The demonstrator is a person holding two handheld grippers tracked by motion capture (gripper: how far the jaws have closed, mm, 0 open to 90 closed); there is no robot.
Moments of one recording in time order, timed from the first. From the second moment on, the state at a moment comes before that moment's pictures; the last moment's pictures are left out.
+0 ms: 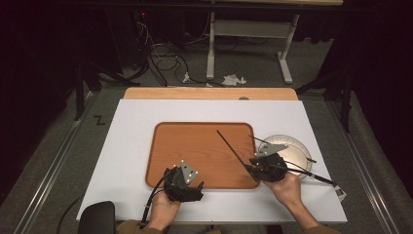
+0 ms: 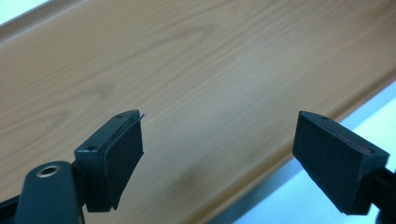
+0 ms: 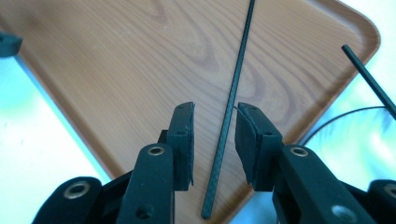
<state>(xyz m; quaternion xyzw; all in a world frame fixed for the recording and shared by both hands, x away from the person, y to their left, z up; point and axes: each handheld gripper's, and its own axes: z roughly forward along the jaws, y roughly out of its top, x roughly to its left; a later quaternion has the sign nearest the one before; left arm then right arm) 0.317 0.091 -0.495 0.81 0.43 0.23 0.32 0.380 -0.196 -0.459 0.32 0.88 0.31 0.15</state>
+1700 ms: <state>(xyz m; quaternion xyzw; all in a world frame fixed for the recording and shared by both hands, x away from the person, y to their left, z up) 0.326 0.090 -0.494 0.82 0.43 0.23 0.31 0.384 -0.355 -0.420 0.49 0.76 0.36 0.22</state>
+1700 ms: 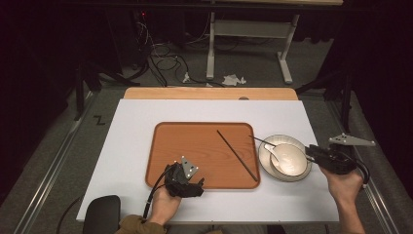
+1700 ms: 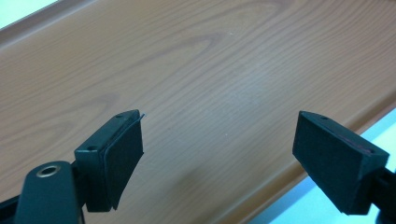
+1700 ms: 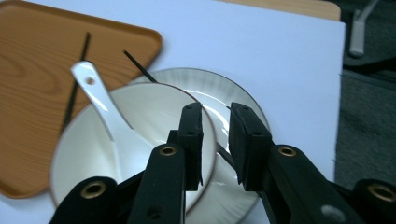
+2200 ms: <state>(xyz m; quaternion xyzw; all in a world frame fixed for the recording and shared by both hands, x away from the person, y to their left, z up) 0.327 0.090 -0.495 0.82 0.43 0.23 0.31 0.397 -0.363 -0.445 0.52 0.78 0.29 0.21</state>
